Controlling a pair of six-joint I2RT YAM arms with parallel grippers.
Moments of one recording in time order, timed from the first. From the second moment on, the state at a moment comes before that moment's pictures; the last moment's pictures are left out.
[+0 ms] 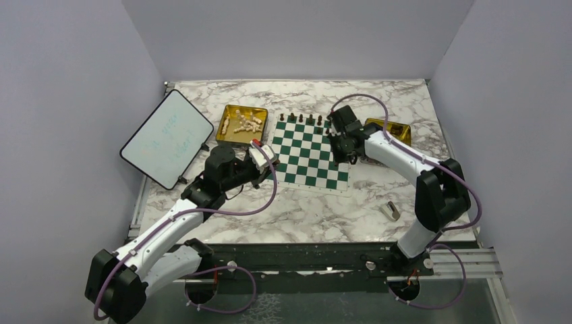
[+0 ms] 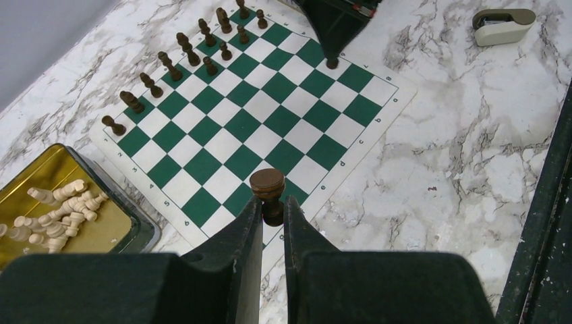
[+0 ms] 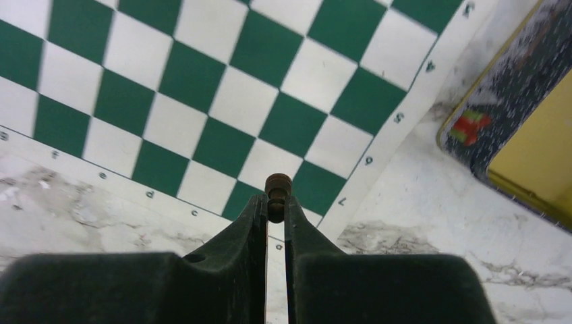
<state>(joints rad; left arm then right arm) -0.57 0.94 0.61 0.05 0.42 0.27 0.51 1.66 1.20 -0.64 0.10 0.19</state>
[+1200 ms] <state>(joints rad) -0.57 0.90 0.61 0.05 0.42 0.27 0.51 2.35 2.07 -0.70 0.10 0.11</state>
